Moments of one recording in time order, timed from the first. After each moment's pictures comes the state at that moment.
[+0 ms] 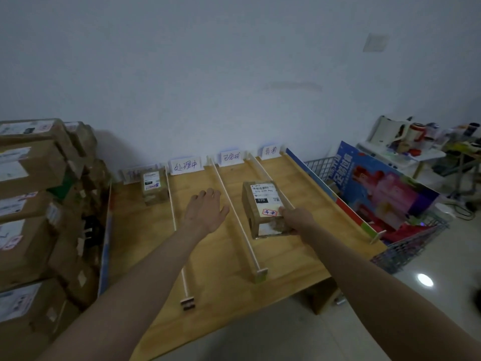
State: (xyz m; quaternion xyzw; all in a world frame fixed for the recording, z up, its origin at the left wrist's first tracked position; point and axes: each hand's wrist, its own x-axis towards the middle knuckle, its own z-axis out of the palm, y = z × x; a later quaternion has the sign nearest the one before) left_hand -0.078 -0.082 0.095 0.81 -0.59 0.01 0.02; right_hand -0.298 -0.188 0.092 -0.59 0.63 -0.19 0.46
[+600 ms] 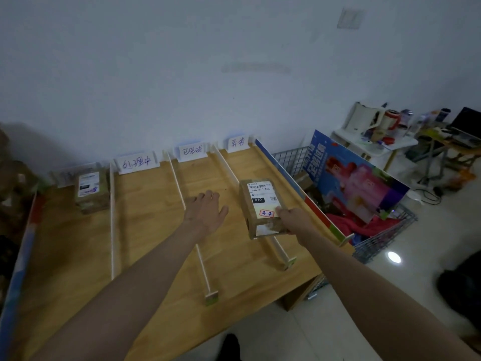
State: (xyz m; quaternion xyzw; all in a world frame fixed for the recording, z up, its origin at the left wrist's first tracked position) left_hand -0.171 -0.251 0.045 0.79 -0.61 -0.04 0.01; right_hand -0.397 -0.338 0.043 -0.57 0.67 -0.16 0.44
